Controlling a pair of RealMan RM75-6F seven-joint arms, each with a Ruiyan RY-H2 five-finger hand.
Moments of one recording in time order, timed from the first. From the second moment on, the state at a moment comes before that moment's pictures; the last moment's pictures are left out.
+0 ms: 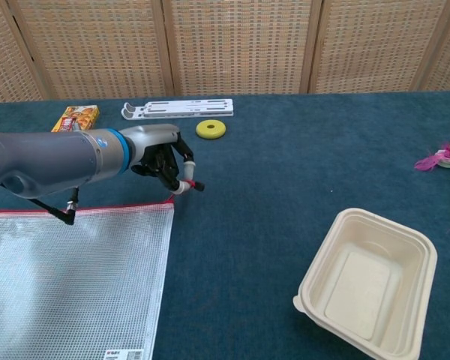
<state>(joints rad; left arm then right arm) -0.99 -1.71 -0.30 -1.39 0.49 0.81 0.48 0.12 -1.23 0.11 -1.67 -1.46 1.45 -0.22</state>
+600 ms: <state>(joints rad) -0.92 -1.59 -0.43 -1.55 0.92 0.90 0.14 0.43 -1.14 0.26 -1.73 -1.21 0.92 -0.07</state>
